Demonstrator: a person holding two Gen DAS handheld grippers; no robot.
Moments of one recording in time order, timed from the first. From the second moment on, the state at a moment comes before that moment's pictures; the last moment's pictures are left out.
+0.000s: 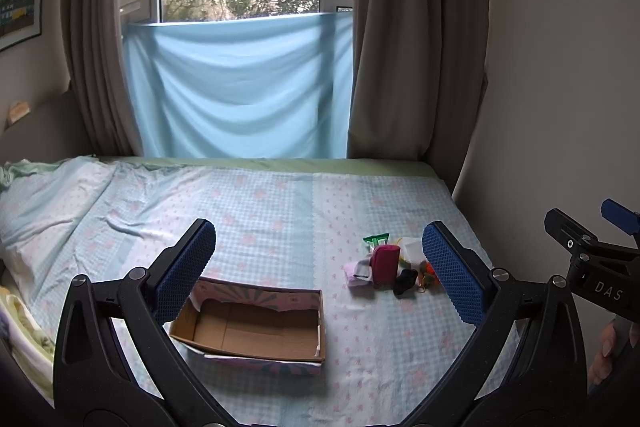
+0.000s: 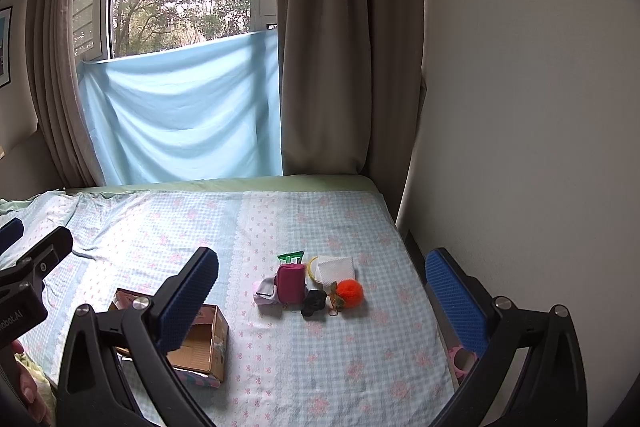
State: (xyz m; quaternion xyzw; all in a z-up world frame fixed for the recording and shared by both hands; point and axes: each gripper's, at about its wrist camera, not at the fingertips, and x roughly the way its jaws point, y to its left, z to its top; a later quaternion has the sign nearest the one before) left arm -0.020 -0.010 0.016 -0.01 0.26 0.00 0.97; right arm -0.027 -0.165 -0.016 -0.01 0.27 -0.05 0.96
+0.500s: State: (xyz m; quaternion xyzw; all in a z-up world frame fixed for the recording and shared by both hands) left arm 0.055 -0.045 -0.042 -0.03 0.34 -0.05 0.94; right arm 0.027 -0.201 -0.056 0.03 0.33 -0.09 0.94
